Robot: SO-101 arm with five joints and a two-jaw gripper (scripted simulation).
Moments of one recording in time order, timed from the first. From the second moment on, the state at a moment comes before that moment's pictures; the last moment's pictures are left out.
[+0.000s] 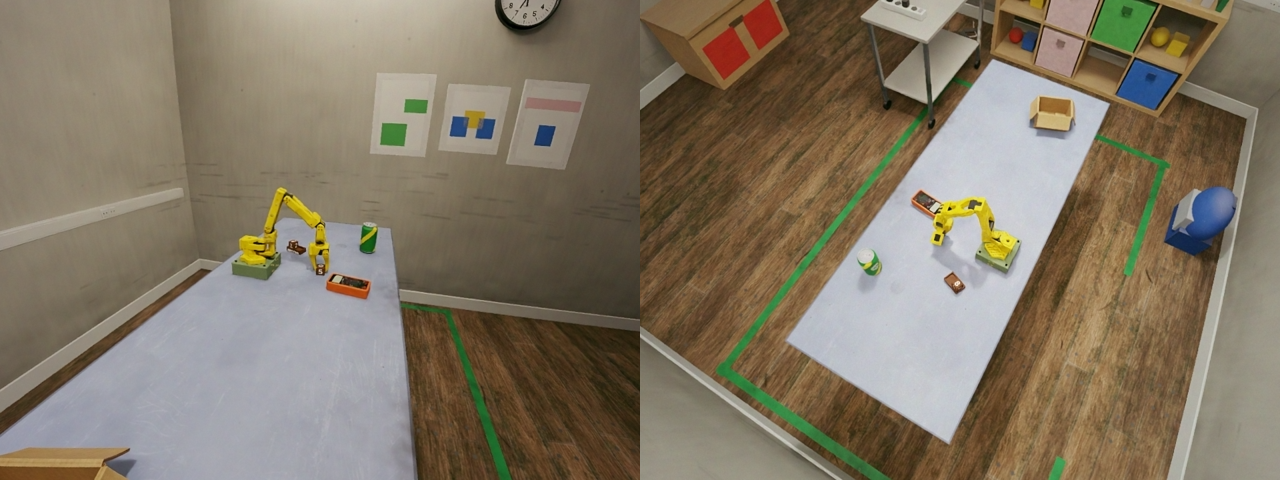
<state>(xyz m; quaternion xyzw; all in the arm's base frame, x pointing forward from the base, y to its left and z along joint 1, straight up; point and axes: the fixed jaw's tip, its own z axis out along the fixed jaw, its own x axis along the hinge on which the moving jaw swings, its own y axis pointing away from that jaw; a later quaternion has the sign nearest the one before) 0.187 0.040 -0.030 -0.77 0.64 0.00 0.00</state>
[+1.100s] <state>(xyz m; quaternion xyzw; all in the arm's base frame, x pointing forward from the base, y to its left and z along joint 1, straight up) 0.182 0.039 0.013 -0.77 0.64 0.01 -0.01</state>
